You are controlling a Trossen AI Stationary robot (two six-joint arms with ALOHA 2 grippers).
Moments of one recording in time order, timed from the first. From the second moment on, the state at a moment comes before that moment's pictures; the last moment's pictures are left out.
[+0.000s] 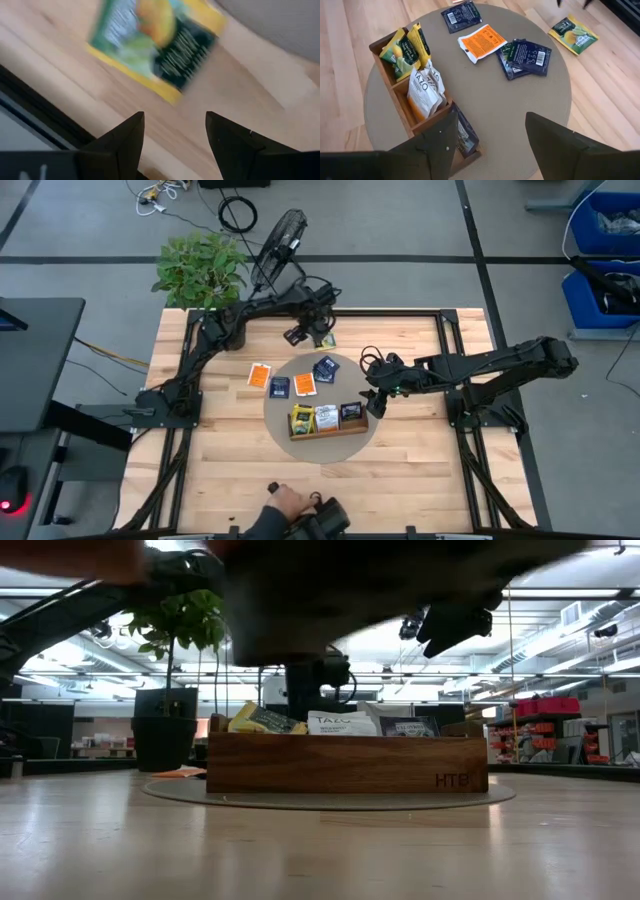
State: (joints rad) left arm 0.56 2.37 1.99 -0.95 -0.07 1.44; right arm 0.10 1.26 0.95 -0.57 0.27 0.45
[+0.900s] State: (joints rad) left arm 0.62 2.39 1.99 -0.89 0.24 1.46; right arm 0.10 1.26 0.95 -0.55 0.24 0.45
